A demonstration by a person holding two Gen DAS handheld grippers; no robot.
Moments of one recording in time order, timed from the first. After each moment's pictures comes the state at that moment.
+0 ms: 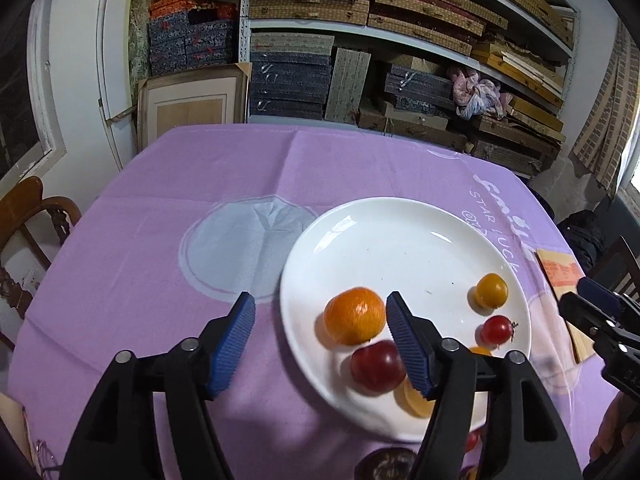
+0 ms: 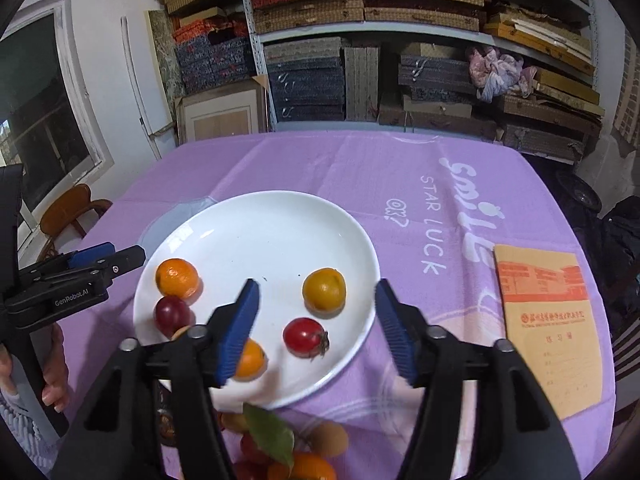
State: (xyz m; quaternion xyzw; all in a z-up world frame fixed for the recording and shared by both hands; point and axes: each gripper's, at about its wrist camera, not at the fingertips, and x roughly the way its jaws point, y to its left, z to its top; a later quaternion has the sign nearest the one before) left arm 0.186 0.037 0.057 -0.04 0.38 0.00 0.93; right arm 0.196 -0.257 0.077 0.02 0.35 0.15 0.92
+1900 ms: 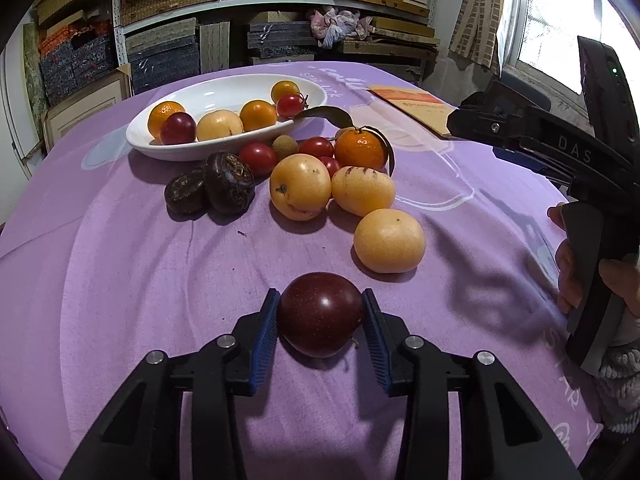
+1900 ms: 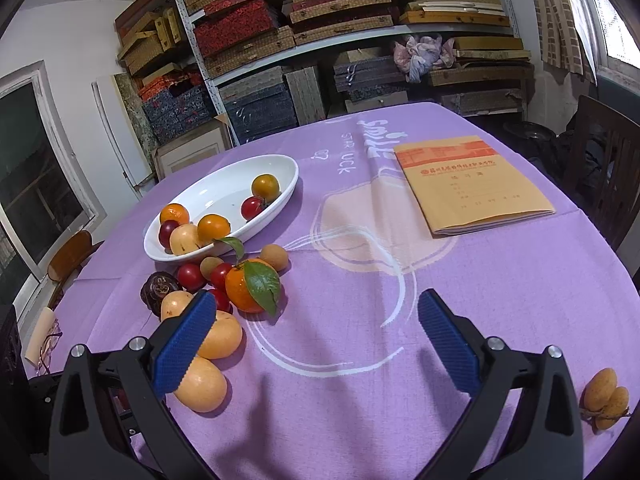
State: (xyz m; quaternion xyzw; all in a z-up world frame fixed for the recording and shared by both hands) left arm -0.006 -0.075 -0.030 0.06 0.41 -0.19 0.89; right arm 0.043 -0.332 0.016 0.12 0.33 0.09 0.93
